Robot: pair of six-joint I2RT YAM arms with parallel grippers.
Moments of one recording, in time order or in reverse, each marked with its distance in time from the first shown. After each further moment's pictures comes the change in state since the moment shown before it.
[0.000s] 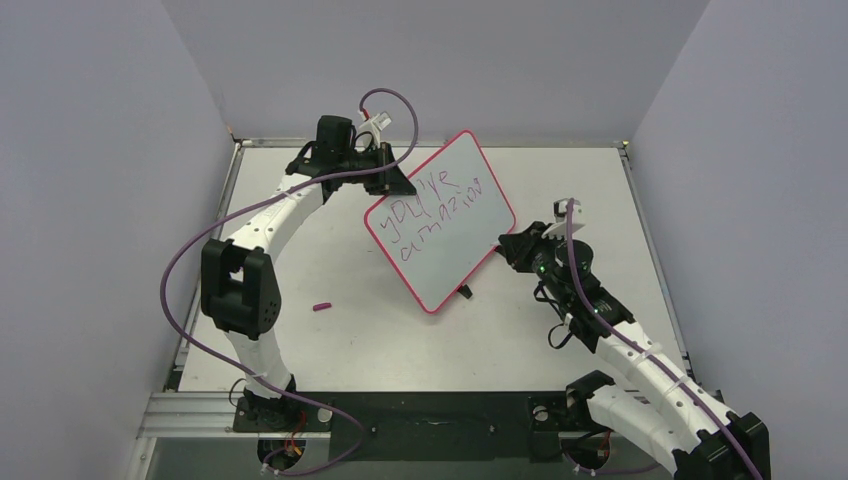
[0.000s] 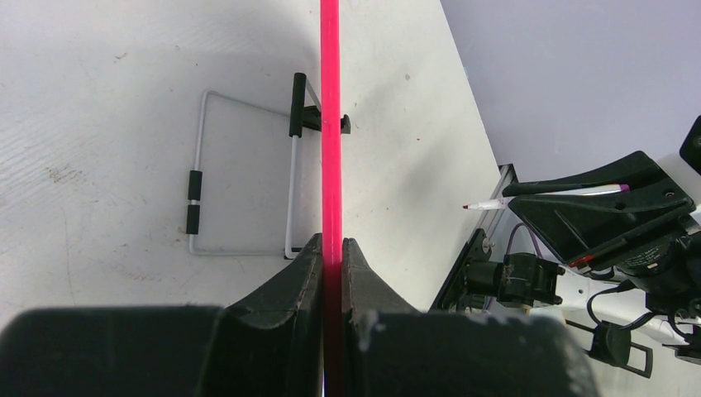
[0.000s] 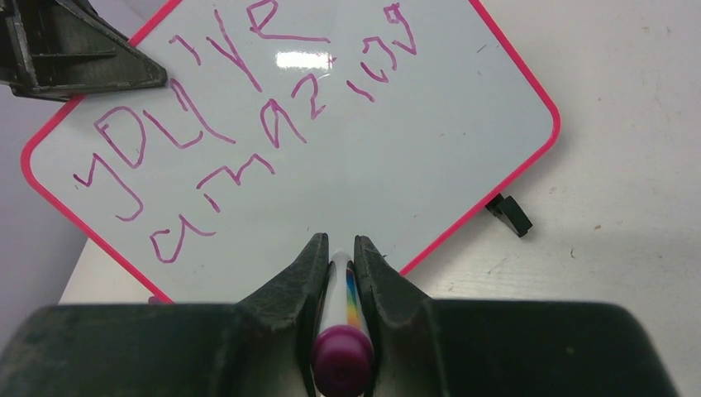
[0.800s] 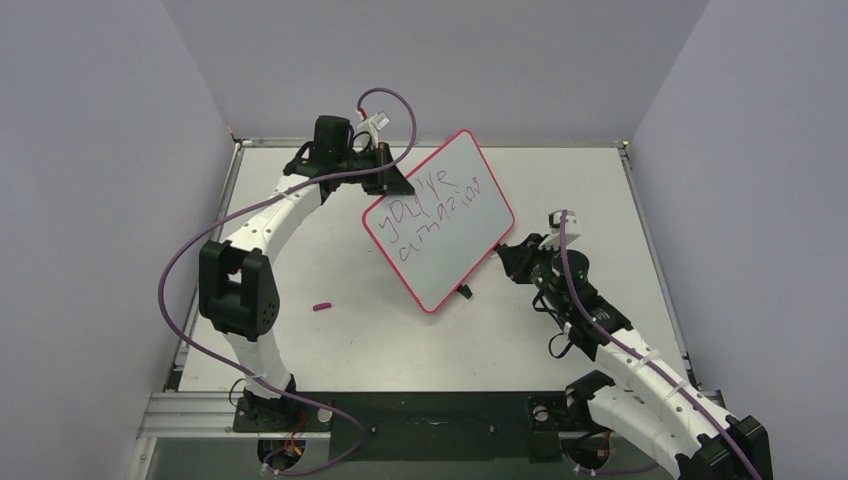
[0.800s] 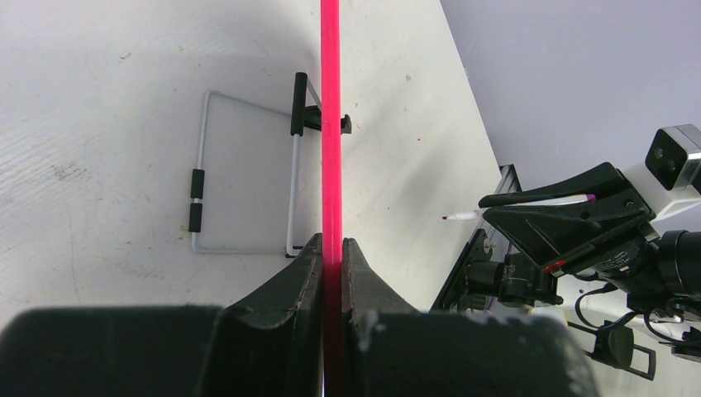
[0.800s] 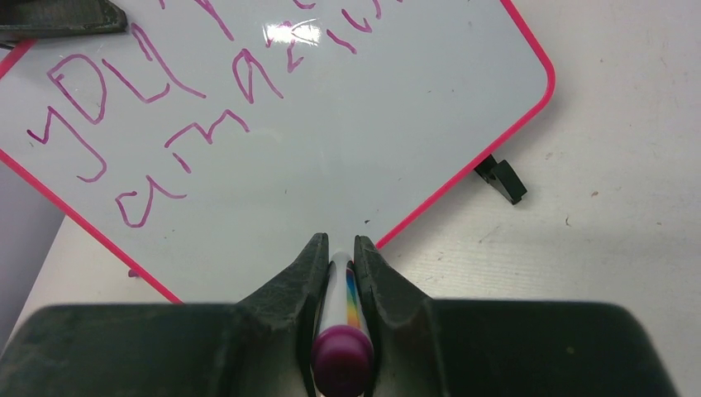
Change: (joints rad) left arm 0.006 -0.013 -0.010 0.000 0.000 0.005; right arm 0.021 -0.036 -0.075 -0.006 -0.002 -0.013
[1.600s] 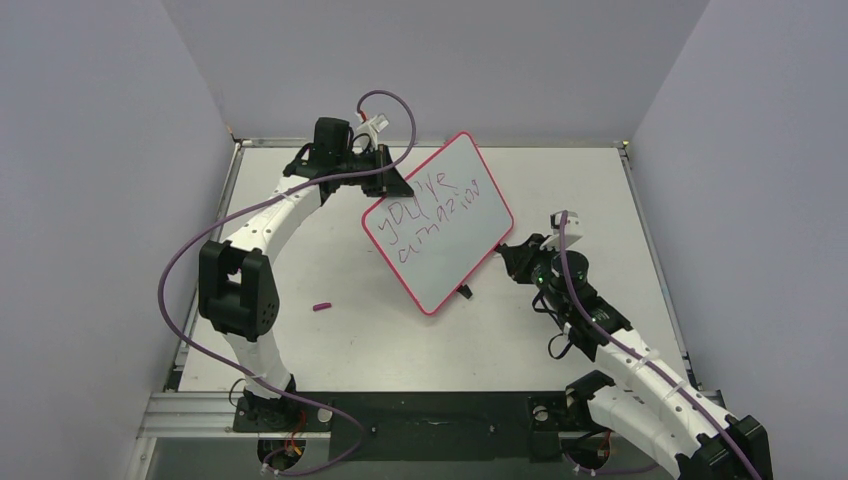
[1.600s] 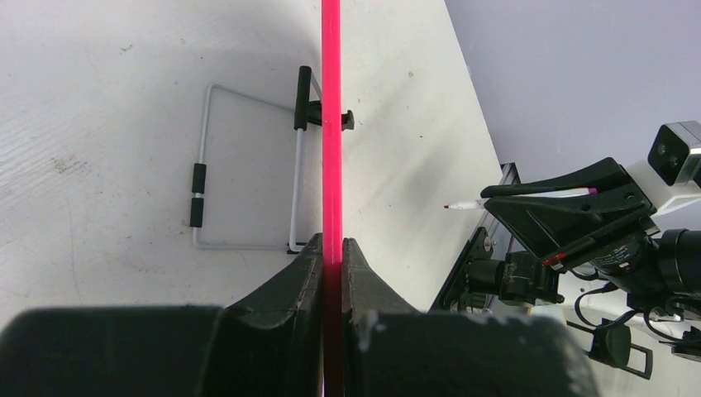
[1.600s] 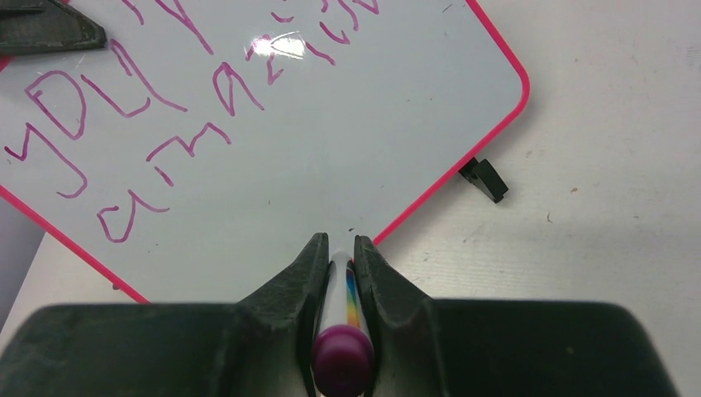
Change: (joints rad) left arm 0.002 -0.002 -0.014 0.000 0.000 0.002; right arm 0.000 0.000 -0.005 0.000 0.036 -0.001
